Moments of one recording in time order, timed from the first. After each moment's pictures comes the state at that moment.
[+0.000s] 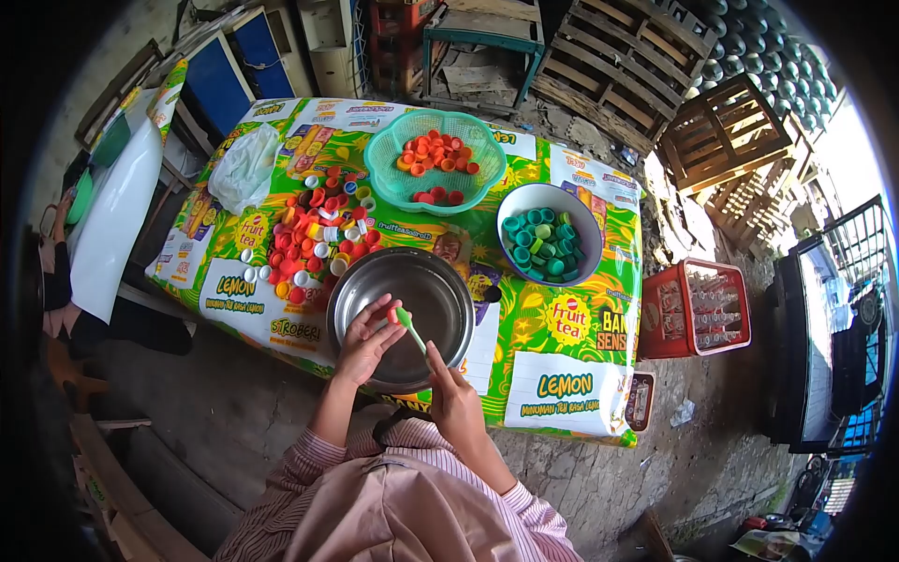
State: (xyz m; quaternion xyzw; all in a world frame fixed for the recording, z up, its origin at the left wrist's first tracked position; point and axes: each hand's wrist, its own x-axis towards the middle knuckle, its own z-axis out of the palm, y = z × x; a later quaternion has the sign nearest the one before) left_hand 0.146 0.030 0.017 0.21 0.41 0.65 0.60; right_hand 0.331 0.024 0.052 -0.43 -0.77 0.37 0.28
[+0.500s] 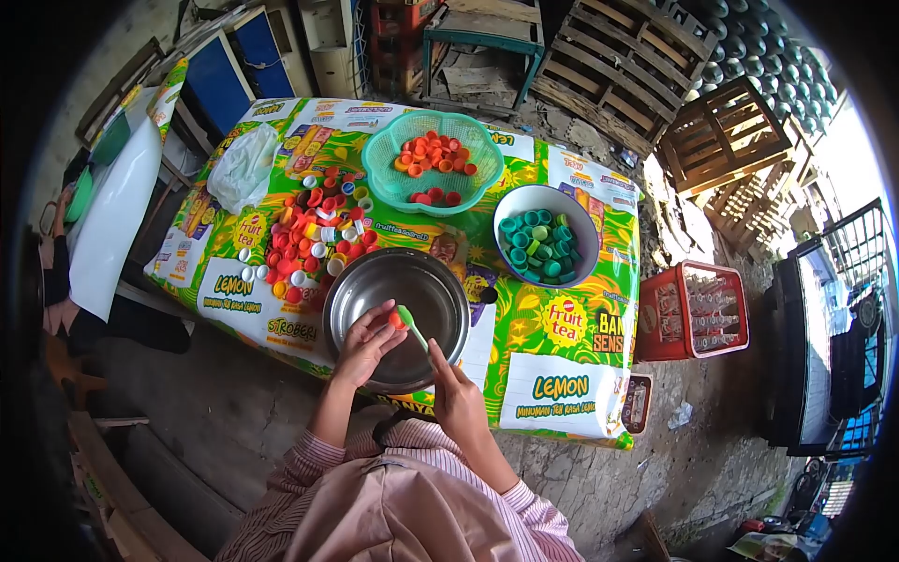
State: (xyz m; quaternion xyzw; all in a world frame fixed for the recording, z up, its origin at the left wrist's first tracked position) left_hand 0.150 0.029 0.014 0.22 0.42 0.63 0.62; right_hand 0.338 0.032 0.051 -0.42 -0.78 0.36 0.29
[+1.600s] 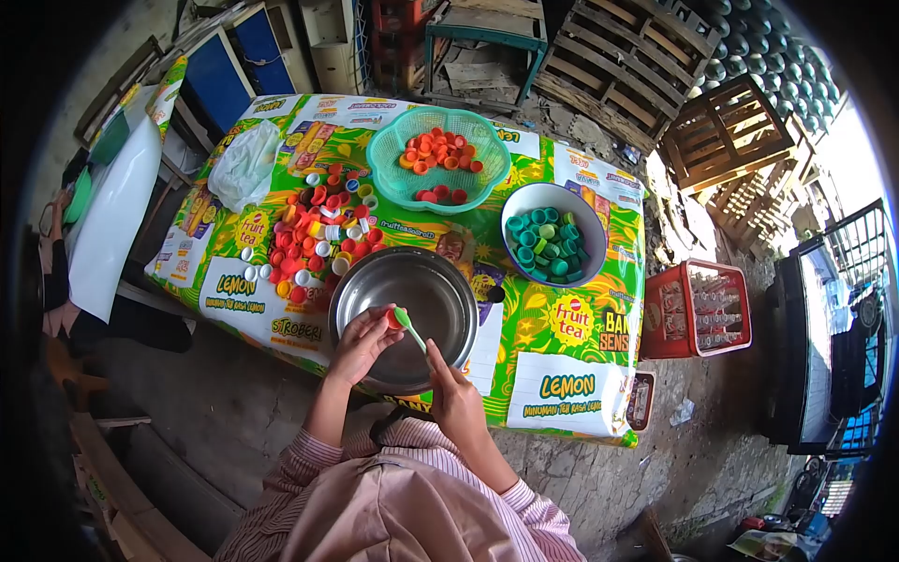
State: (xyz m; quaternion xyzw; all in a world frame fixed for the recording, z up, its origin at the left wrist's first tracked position) left_hand 0.133 0.027 0.011 0.22 0.39 0.64 0.63; right_hand 0.326 0.027 0.054 -0.42 -0.77 0.39 0.27
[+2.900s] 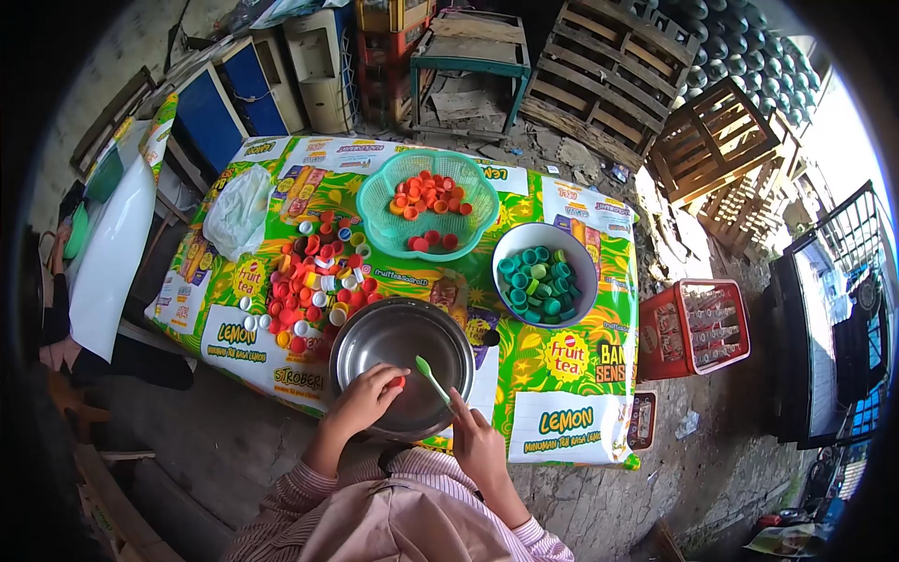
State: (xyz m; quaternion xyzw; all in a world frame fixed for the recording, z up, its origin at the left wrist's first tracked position) left_hand 0.128 0.035 0.050 0.66 0.61 0.32 0.31; right_hand 0.349 0.039 0.052 -0.49 -0.81 0.28 0.18
